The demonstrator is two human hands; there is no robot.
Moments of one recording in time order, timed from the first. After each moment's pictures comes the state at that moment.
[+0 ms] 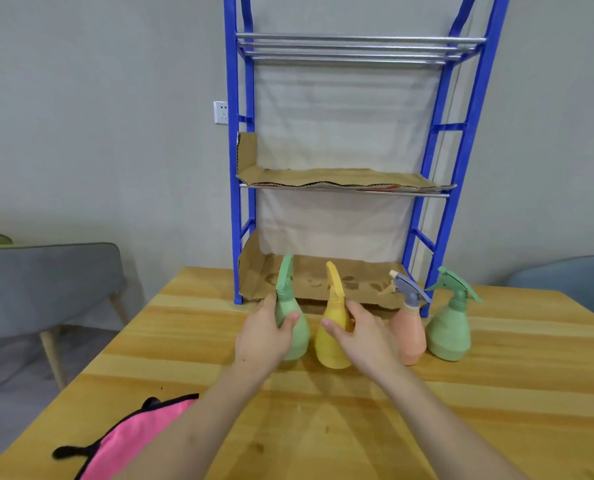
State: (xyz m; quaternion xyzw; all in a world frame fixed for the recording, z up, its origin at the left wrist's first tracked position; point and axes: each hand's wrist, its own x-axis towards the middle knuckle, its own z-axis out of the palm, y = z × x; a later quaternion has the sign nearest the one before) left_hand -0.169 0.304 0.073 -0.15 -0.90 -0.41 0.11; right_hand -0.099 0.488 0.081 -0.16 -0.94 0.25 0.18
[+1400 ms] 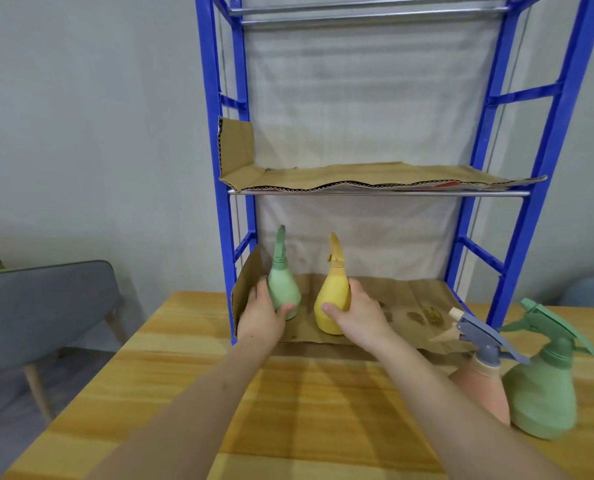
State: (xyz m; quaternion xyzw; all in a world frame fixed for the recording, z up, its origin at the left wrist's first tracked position) left_hand -0.379 0.345 0.043 -0.12 -0.91 -0.38 0.11; right_hand -0.289 0.525 0.078 -0.13 -0.90 0.39 0.14
